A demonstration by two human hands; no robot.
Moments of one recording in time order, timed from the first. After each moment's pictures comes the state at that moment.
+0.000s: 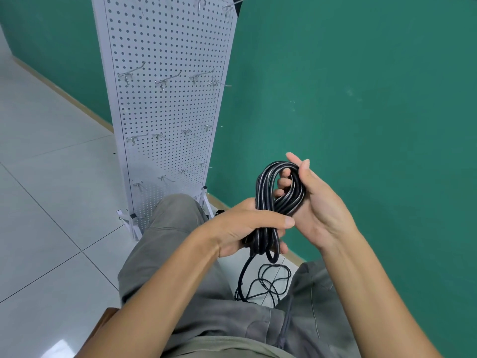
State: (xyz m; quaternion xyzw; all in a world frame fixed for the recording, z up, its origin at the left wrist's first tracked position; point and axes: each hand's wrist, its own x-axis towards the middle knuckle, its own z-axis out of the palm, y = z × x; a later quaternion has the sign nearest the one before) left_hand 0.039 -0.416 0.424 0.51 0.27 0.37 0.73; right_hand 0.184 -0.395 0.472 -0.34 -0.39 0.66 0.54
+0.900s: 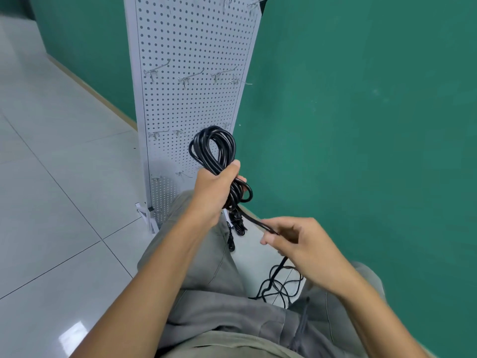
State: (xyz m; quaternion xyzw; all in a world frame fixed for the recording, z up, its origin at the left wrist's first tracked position) left_hand -0.010 -0.383 0.412 0.31 0.53 0.63 0.48; right_hand 0.185 -0.435 0.426 -0.47 -0.75 0.40 0.25
